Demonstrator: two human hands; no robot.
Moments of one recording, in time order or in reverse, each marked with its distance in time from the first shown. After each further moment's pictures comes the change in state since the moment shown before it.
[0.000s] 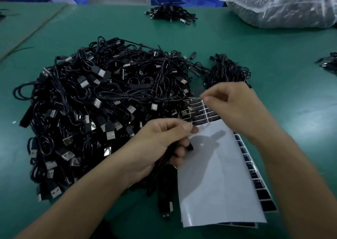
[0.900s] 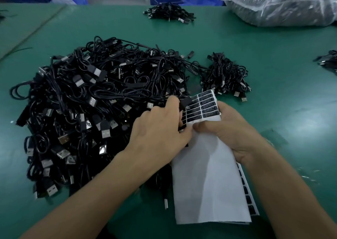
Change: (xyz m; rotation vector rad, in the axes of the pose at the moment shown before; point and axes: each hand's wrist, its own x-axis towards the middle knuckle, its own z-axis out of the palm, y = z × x) left_hand 0.017 0.004 0.016 1.288 0.489 0.422; right_hand -0.020 0.030 0.025 0.707 -0.120 0.403
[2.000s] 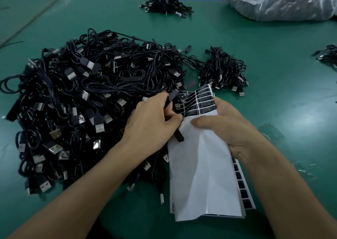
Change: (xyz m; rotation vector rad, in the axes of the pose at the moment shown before) left_hand 0.005 -0.013 0.005 -0.331 0.009 -0.121; right_hand -0.004 -0.001 0.001 0.004 -0.011 0.048
